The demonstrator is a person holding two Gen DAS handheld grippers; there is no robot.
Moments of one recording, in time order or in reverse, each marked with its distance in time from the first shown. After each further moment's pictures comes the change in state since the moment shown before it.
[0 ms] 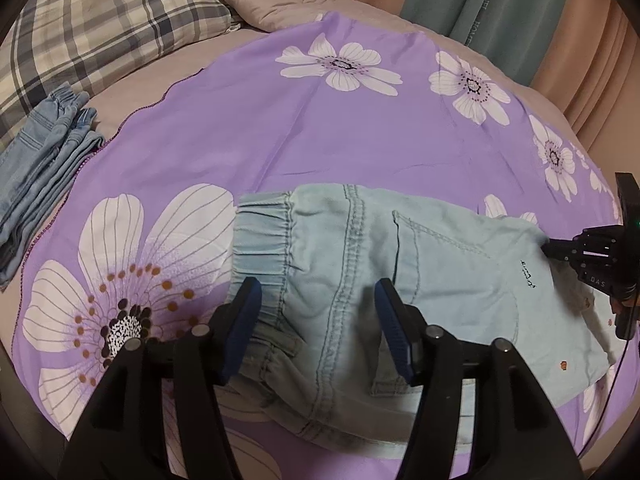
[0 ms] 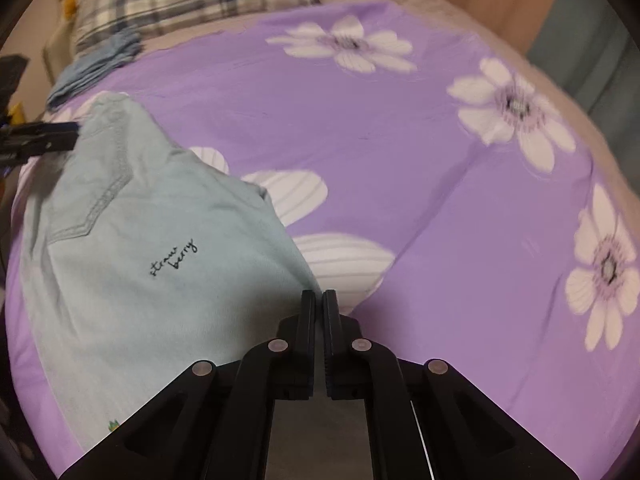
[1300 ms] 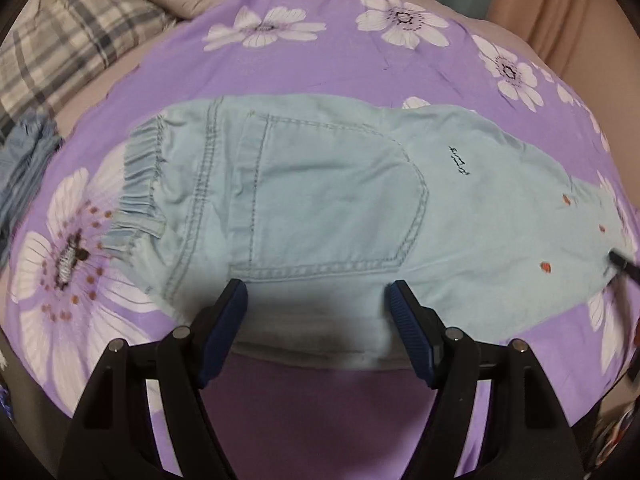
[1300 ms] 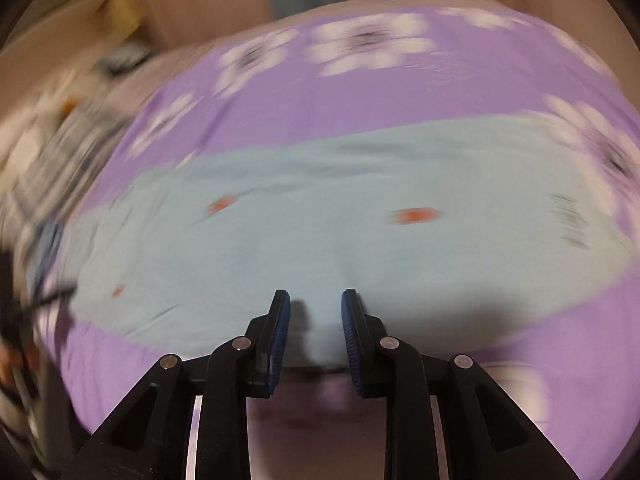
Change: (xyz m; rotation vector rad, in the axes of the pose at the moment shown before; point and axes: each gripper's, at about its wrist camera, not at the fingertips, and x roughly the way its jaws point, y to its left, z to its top) left arm -0.010 -0.075 -0.065 0.206 0.096 -0.004; right arm -0.108 -0.043 -0.262 0.926 -0.240 -0.132
